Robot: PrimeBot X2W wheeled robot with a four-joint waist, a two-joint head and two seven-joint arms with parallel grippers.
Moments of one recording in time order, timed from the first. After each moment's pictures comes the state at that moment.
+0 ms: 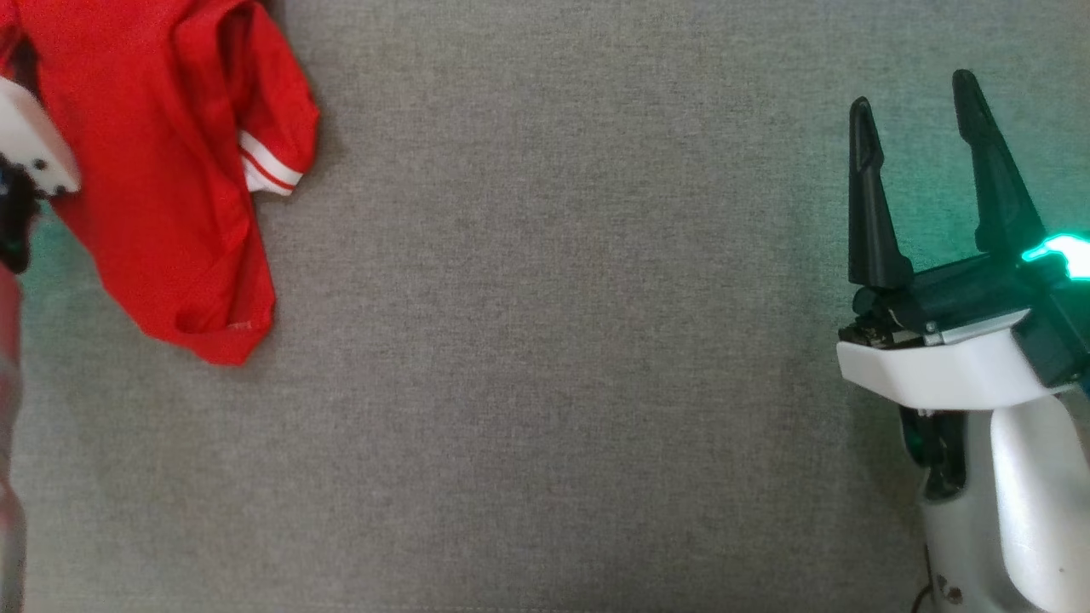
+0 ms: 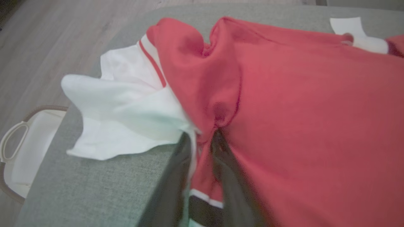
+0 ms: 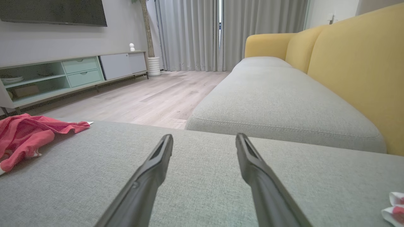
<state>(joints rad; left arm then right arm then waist) -1.11 0.41 -0.24 1.16 -0.47 -0.13 0.23 -0.26 -0.05 0.07 -0.17 -0.01 0.13 -0.15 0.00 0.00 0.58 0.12</state>
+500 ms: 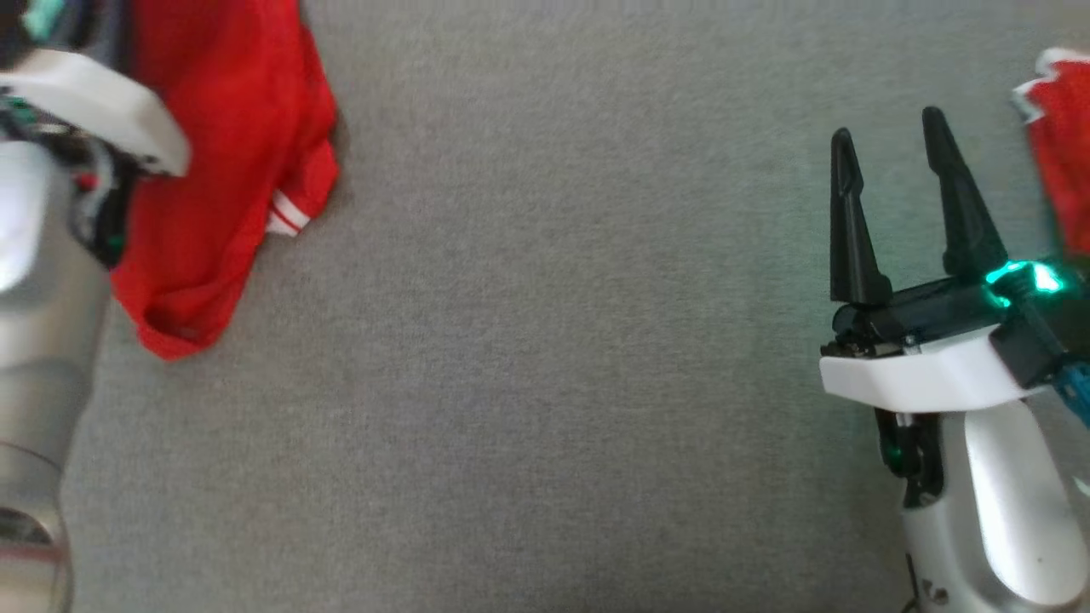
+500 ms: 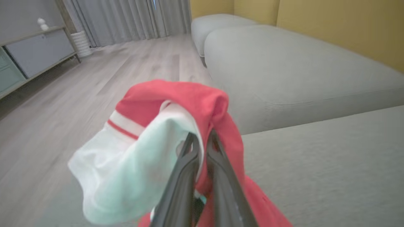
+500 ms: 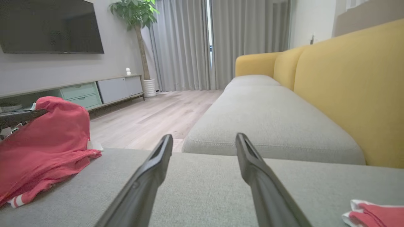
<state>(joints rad) -1.06 0.40 -0.52 0.91 -0.56 -0.13 -0.11 -0.25 -0.05 0.09 -0.05 0.06 0.13 -0.21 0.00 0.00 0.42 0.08</state>
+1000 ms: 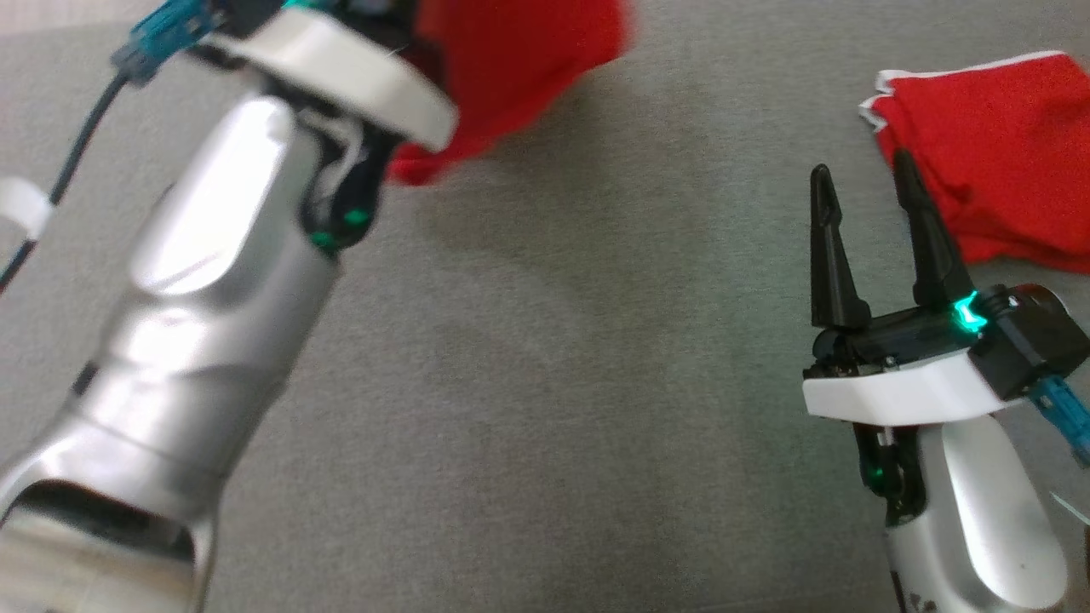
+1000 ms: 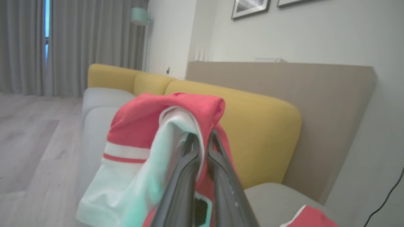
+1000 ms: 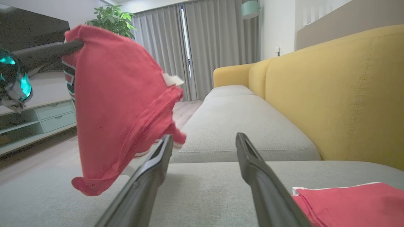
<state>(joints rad) -1.03 0.21 -0.65 0.48 -0.76 -0.09 -0.10 -0.23 -0.05 0.12 0.04 0.15 0.13 -0.25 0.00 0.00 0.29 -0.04</state>
